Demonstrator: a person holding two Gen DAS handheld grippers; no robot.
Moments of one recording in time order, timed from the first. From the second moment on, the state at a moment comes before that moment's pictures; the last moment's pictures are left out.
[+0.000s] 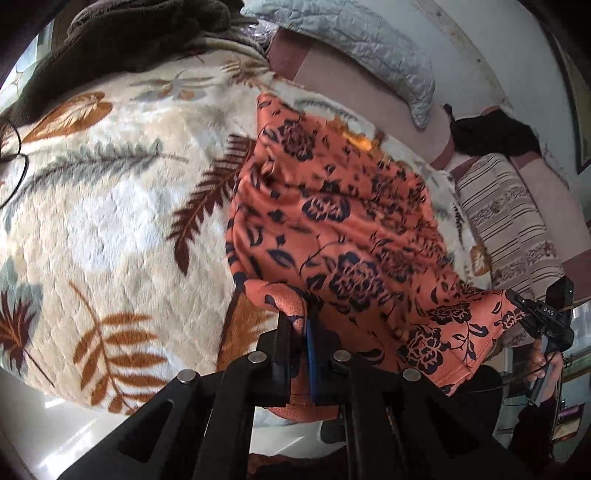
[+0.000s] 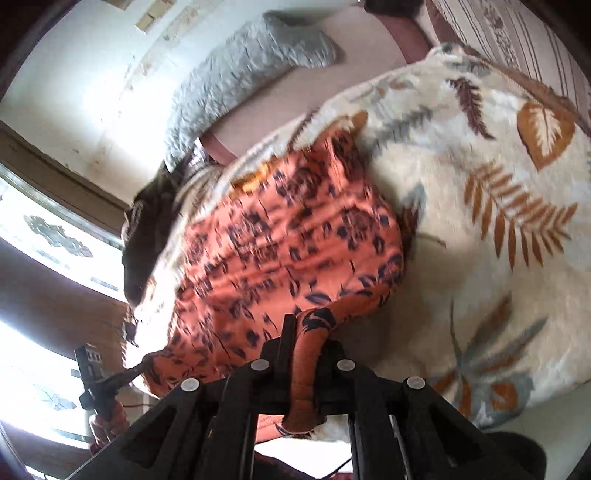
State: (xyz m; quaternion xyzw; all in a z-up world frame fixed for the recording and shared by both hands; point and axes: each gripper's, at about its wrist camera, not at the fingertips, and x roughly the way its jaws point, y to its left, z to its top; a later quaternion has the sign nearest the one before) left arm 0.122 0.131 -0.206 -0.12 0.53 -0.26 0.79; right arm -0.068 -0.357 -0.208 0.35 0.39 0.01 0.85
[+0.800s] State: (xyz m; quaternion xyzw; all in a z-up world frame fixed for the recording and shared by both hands) left arm 0.386 0.128 -0.290 -0.35 0.52 -0.19 0.76; right arm 0.166 -0.531 -0.360 0.68 0.19 -0.05 0.70
